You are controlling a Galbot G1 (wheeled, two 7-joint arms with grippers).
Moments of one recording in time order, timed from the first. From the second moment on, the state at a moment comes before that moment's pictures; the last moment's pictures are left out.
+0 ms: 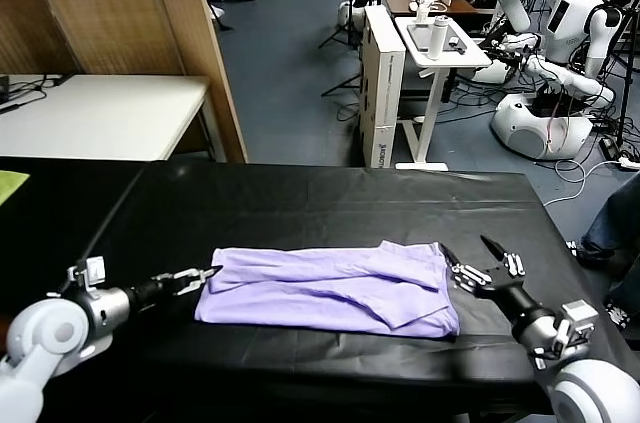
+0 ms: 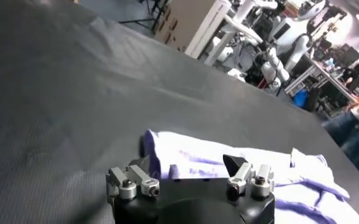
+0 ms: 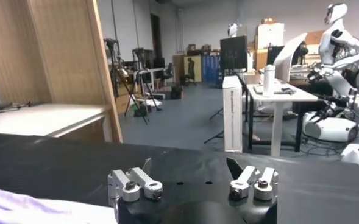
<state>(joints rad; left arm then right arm) 1.32 -0.74 -0.63 -1.88 -1.30 0.74 0.07 -1.64 0.98 0.75 2.24 0.68 -0.17 -0.03</state>
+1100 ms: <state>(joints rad) 1.37 -0.75 -0.61 -1.90 -1.29 0.74 0.07 -1.69 1.02 0.76 2.34 0.67 -0.11 -0.04</state>
